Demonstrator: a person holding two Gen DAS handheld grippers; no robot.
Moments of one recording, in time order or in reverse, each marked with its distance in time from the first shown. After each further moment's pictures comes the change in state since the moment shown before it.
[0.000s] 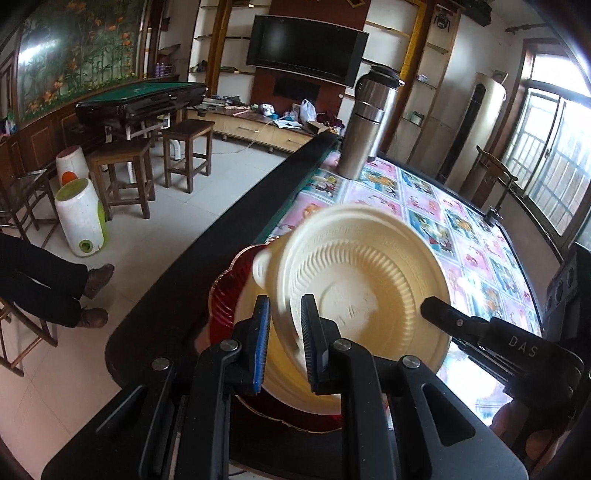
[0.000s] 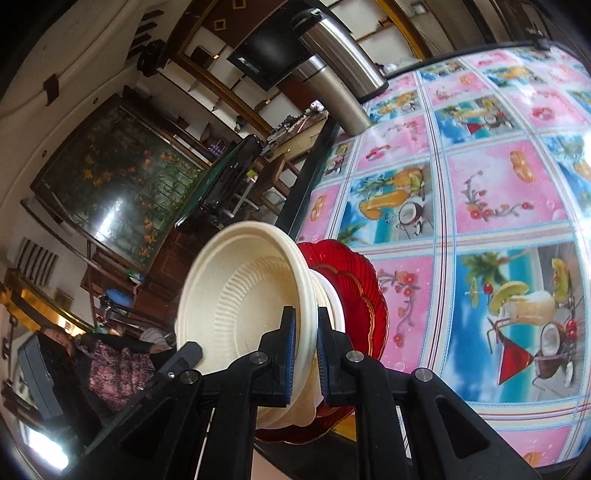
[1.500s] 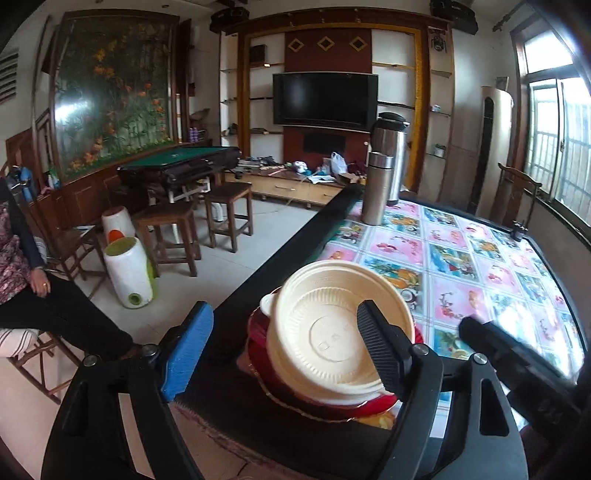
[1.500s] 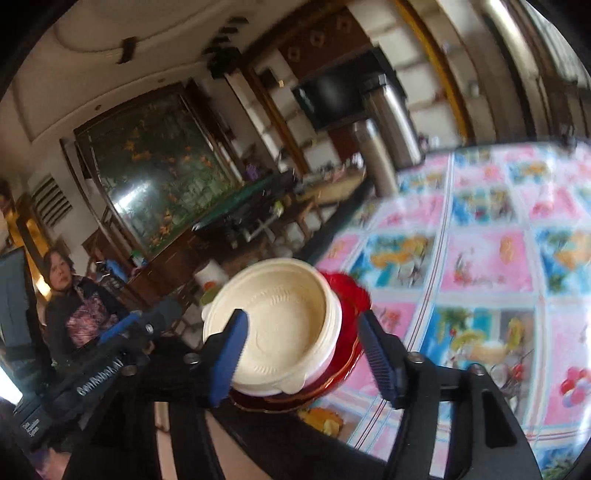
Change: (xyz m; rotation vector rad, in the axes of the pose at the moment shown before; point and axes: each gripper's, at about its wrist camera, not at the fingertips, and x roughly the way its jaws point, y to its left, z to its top) left arm -0.059 -0.026 -0.029 0.072 -0.247 0.202; right arm -0.073 0.019 -0.040 -0.304 -0.227 0.008
